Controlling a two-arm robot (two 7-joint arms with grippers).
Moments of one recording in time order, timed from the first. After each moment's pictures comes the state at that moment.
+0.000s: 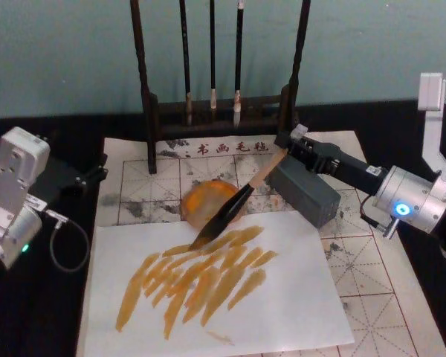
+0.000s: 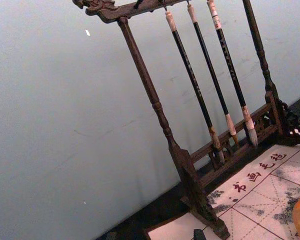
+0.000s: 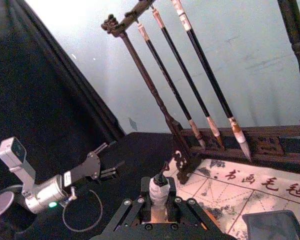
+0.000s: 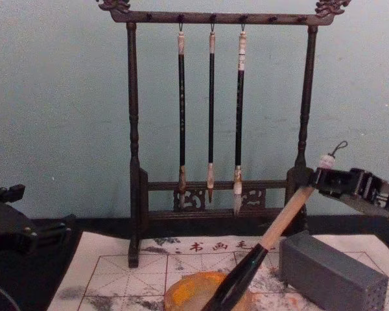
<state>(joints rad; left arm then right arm) -0.20 0.60 0.45 -1.41 -0.25 -0.12 0.03 0.40 0.54 -0.53 -1.28 1.08 0.16 0.67</state>
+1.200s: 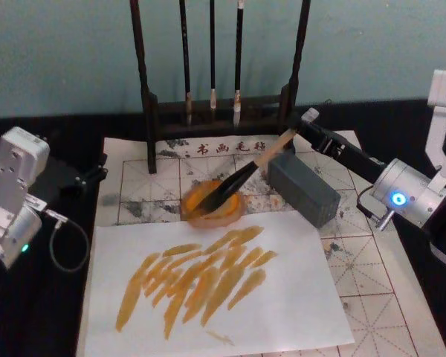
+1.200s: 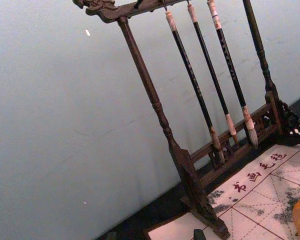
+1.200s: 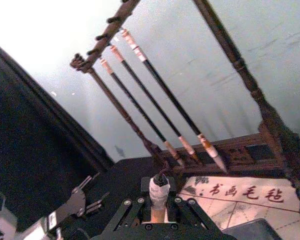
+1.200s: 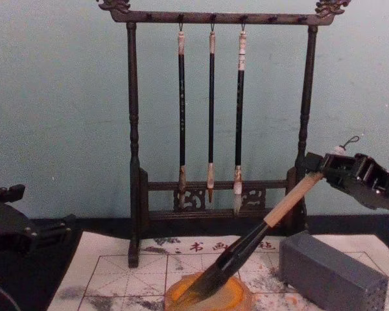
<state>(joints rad) -0.20 0.60 0.45 -1.41 -0.25 -0.12 0.03 0.40 0.49 -0.50 -1.23 1.20 0.14 0.58</state>
